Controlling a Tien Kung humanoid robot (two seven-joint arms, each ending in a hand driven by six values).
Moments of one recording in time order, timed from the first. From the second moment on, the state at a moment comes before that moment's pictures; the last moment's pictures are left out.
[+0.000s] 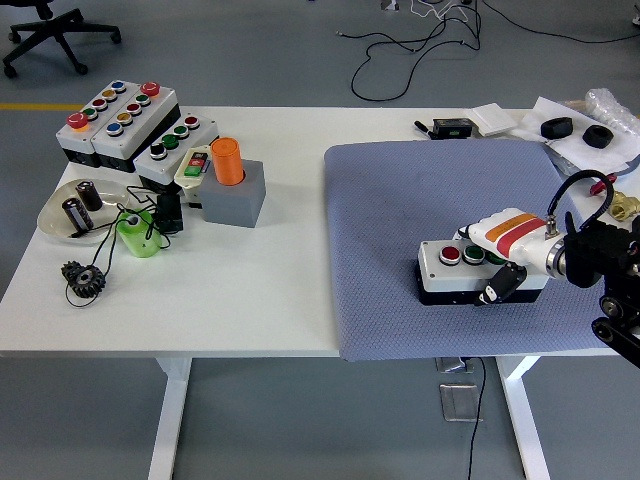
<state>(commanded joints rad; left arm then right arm) -0.14 0.11 -0.08 -0.19 0.33 0.30 0.10 0.73 -0.55 0.58 1.26 -2.07 0.21 -0.06</state>
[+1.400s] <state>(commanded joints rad) -0.12 0.11 -0.06 -0.19 0.33 0.30 0.10 0.52 -0.75 0.85 1.69 -1.66 0.16 -0.21</state>
